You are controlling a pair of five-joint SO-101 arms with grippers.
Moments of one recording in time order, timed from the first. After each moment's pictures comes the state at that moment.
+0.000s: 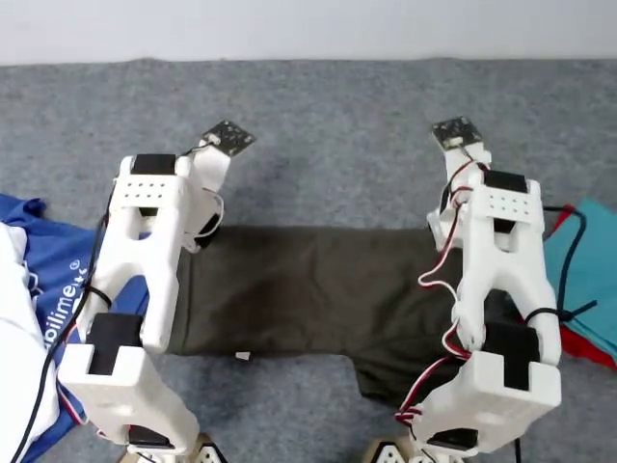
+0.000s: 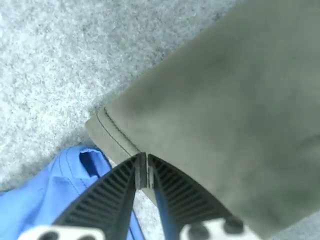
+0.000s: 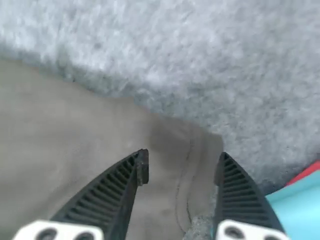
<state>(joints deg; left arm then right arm) -1.9 13.1 4.8 81.0 -24.3 7.9 8.2 10.2 64.1 23.4</state>
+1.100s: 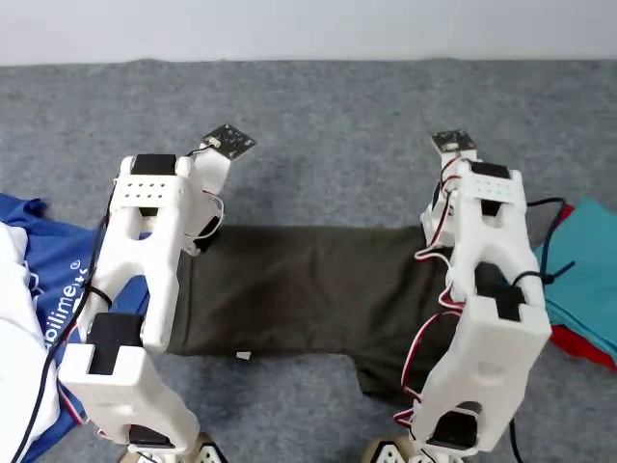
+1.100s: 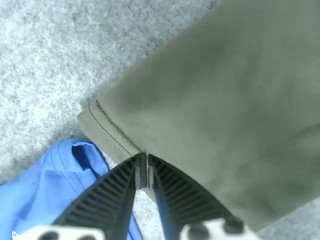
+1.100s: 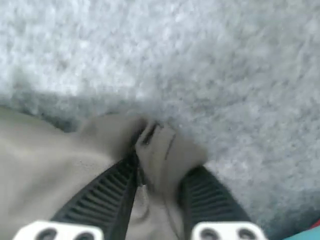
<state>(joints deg) -1.9 13.1 4.8 83.2 -24.3 7.1 30.4 -6.9 69.2 17.6</state>
